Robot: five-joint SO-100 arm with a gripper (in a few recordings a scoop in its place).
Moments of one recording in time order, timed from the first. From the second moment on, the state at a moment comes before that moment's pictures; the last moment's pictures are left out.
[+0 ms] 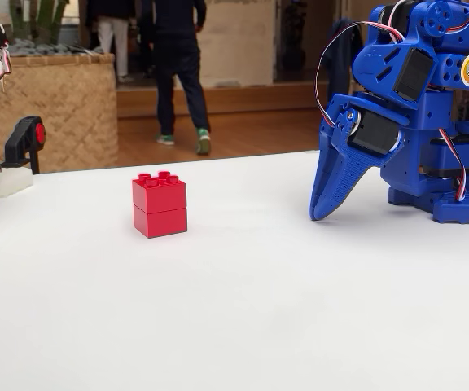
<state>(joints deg) -4.0 189.7 182.6 70.3 -71.7</state>
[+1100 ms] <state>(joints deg) -5.0 130.3 130.6 57.8 -74.6</state>
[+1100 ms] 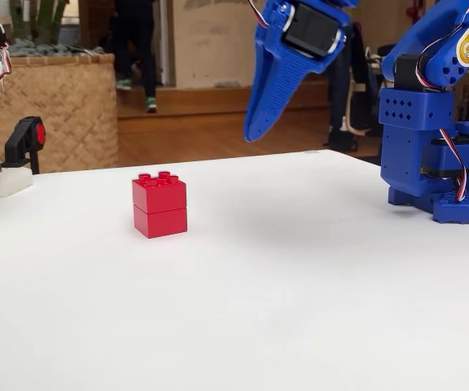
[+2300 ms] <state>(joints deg) 8.4 108.5 150.1 -1.0 -97.3</state>
